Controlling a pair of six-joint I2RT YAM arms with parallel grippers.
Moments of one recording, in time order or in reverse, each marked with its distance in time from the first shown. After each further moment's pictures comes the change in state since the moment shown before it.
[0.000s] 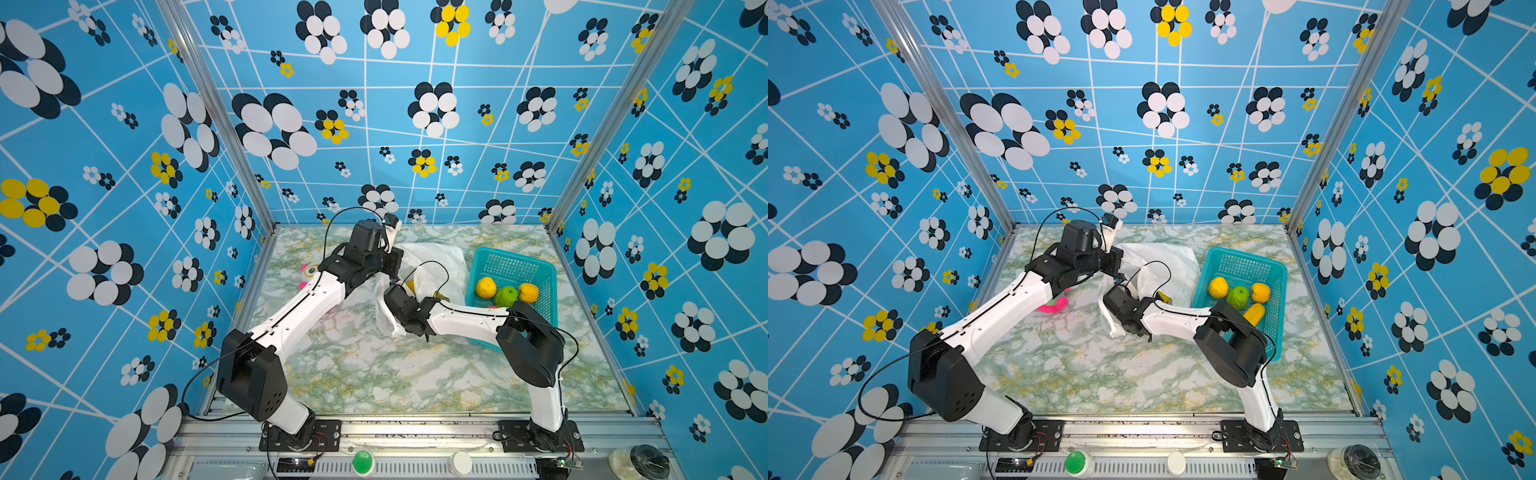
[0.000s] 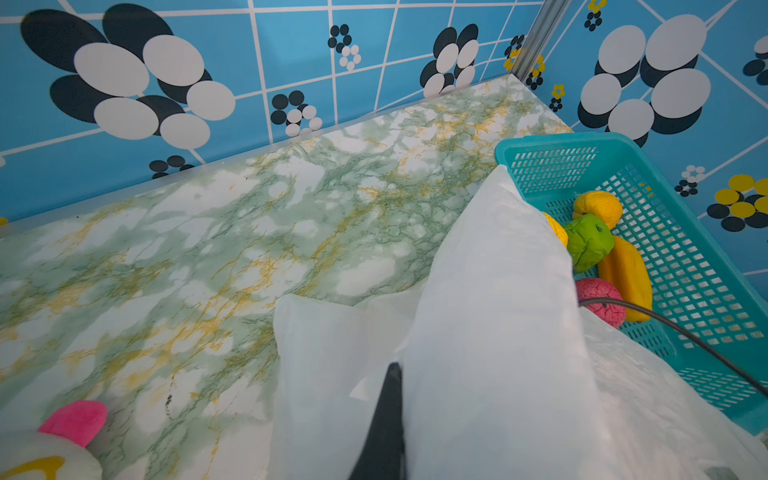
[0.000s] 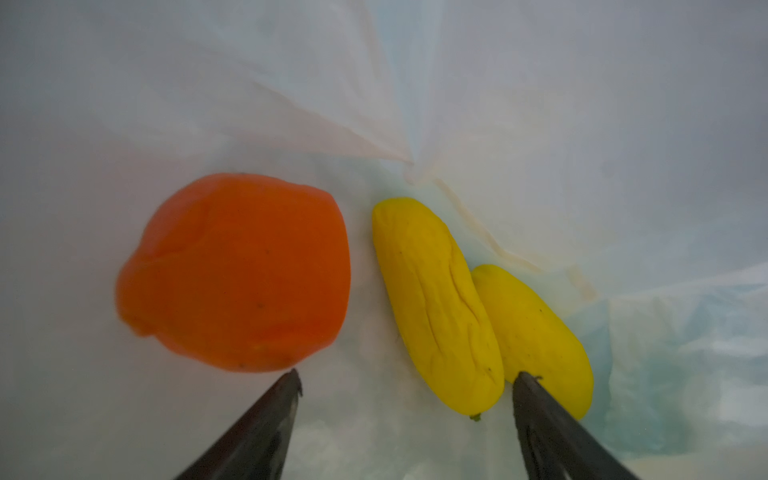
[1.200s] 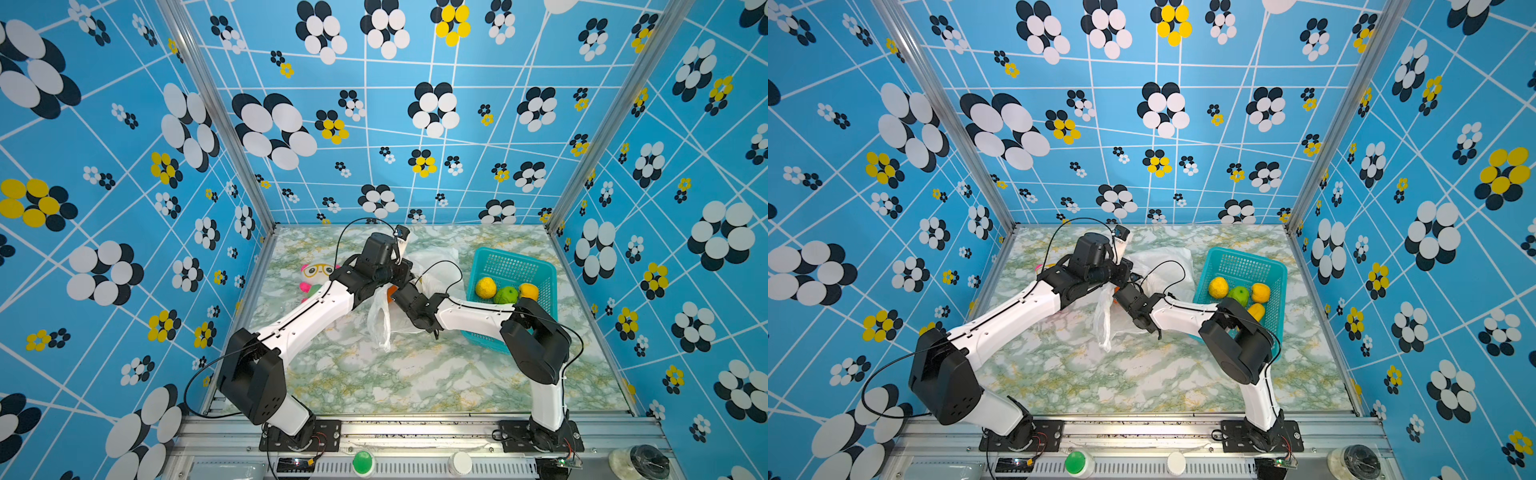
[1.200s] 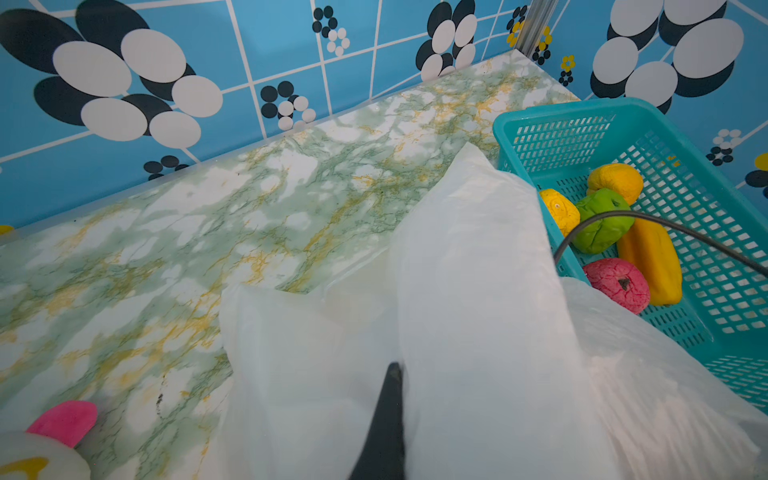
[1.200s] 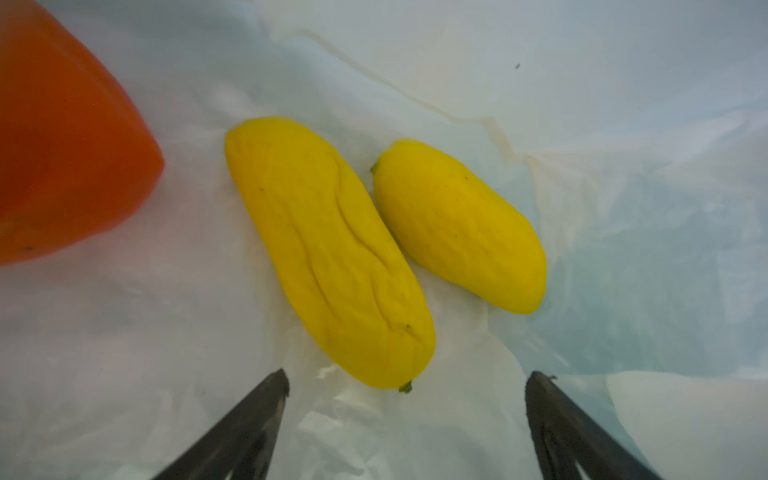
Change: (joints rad) left arm -0.082 -0.006 -0.089 0.078 -0.113 0.025; right arm -0.071 -0.049 -0.089 -0.032 -0.026 0.094
